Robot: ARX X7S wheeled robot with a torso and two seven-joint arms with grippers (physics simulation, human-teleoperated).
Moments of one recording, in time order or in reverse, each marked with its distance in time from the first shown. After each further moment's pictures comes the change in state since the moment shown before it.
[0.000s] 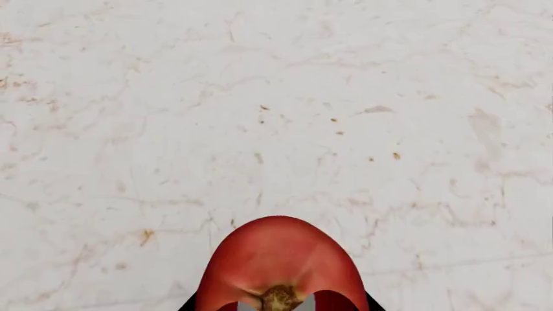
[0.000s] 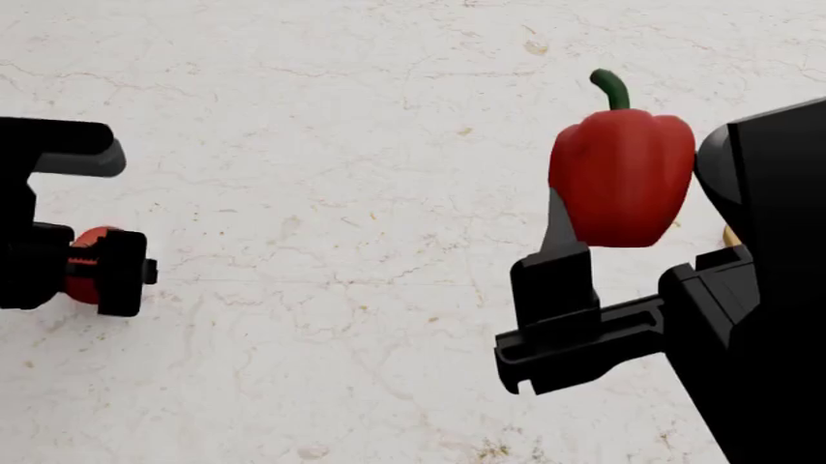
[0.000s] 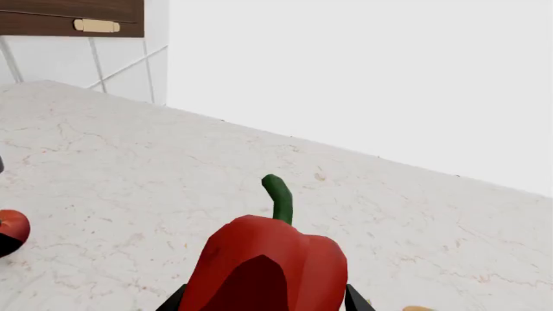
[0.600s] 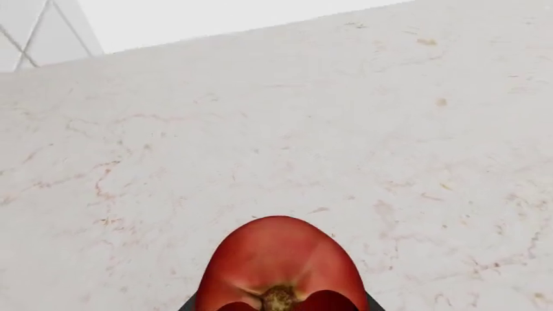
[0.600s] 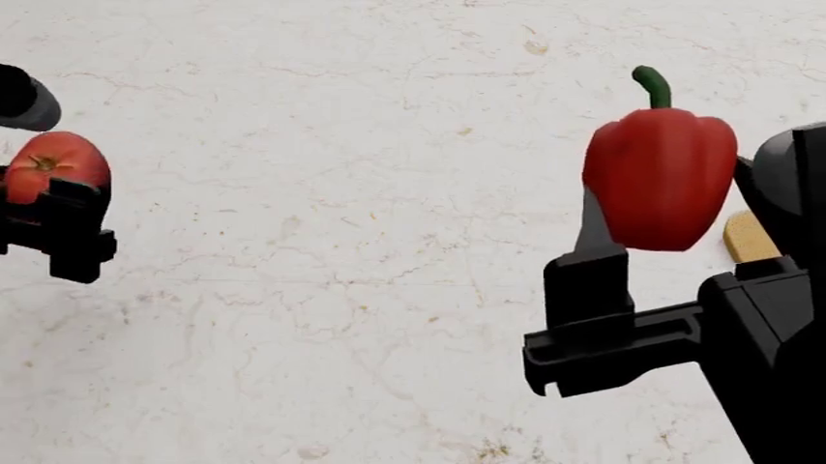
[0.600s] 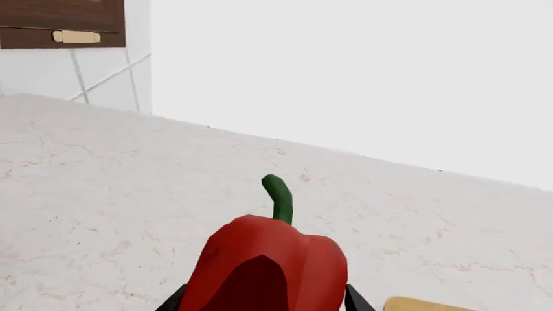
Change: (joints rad) left arm 0.128 -0.248 -0.213 0.711 -0.238 0.020 -0.363; right arm -0.052 0.056 0.049 -0.036 0.029 -0.056 0.033
